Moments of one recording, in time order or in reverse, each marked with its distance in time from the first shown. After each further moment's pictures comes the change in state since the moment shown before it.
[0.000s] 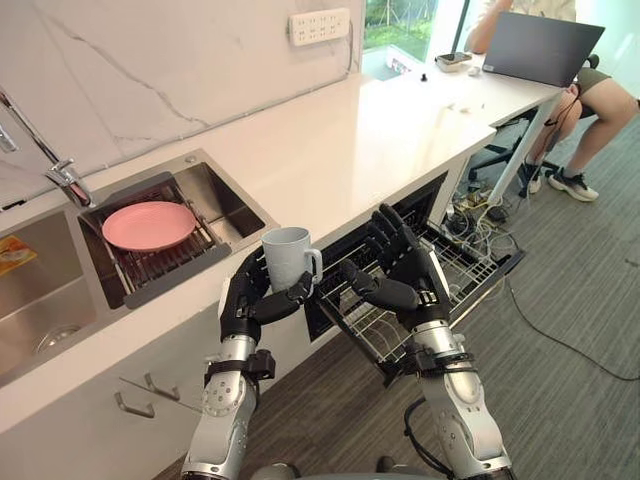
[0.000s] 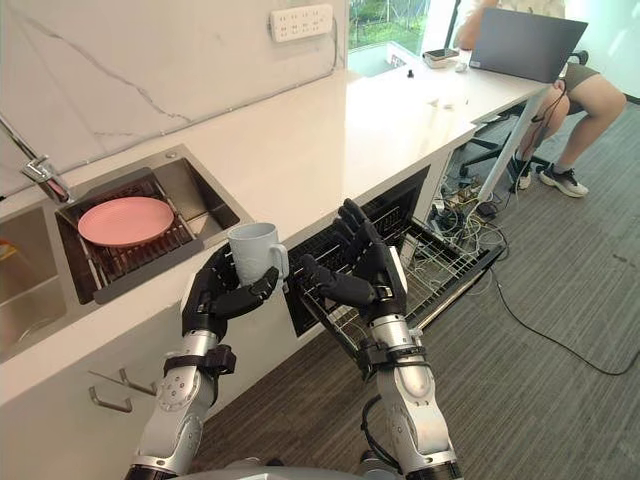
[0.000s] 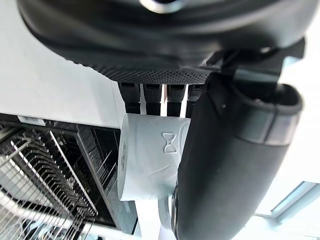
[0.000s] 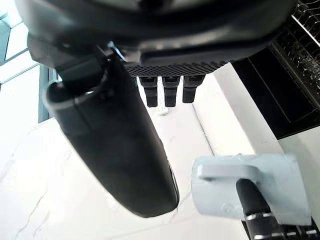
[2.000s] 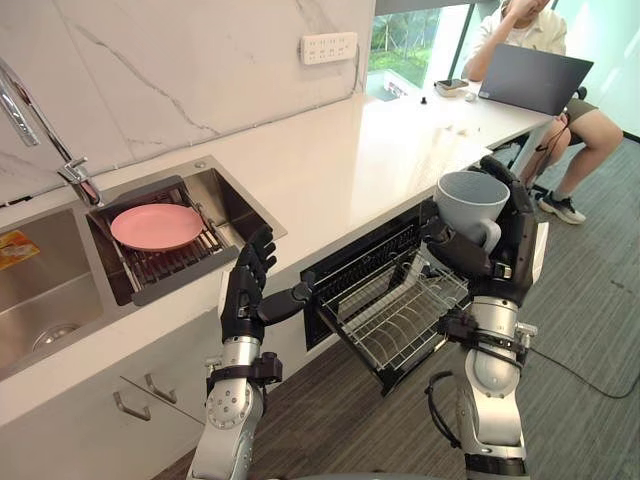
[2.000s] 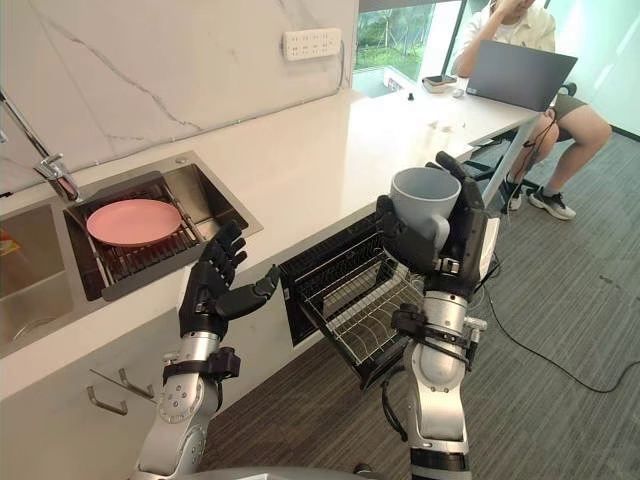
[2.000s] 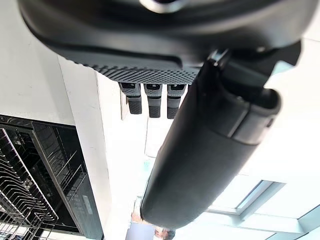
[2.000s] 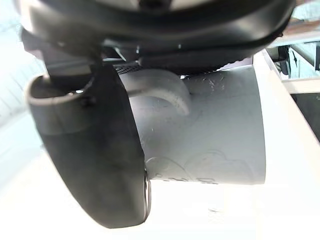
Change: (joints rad) left arm 0.079 -0.037 -0.044 -0.166 0.080 -0.017 0.067; right arm -0.036 0.119 -0.276 -0.131 -0.495 -0.038 -0.345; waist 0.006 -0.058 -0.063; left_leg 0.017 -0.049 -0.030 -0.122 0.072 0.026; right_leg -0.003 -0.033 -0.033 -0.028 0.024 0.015
